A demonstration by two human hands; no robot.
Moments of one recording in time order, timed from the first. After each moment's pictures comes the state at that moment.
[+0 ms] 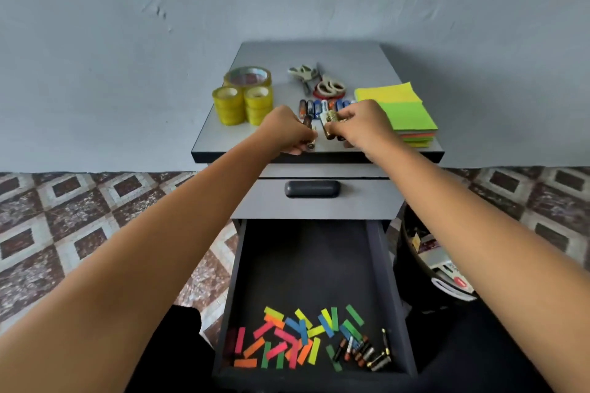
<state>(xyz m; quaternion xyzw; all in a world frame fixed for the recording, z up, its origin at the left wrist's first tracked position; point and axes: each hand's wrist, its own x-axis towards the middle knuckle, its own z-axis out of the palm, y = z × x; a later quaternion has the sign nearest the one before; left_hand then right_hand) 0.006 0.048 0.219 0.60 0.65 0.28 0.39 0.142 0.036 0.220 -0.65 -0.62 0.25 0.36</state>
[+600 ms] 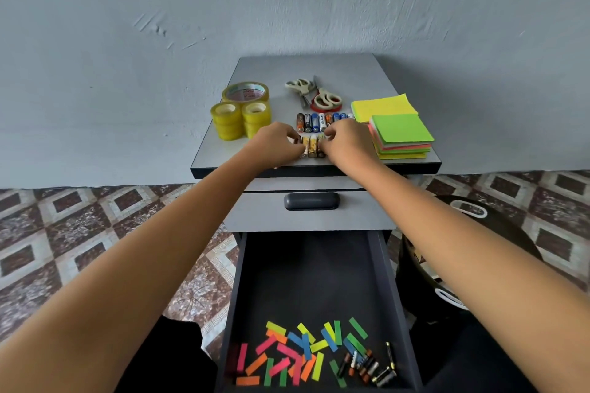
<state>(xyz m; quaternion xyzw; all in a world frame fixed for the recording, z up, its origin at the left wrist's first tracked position) -0.011 0.046 0.218 0.73 0.63 0.19 0.21 0.130 0.044 0.207 -0.67 -0.67 0.14 0.28</state>
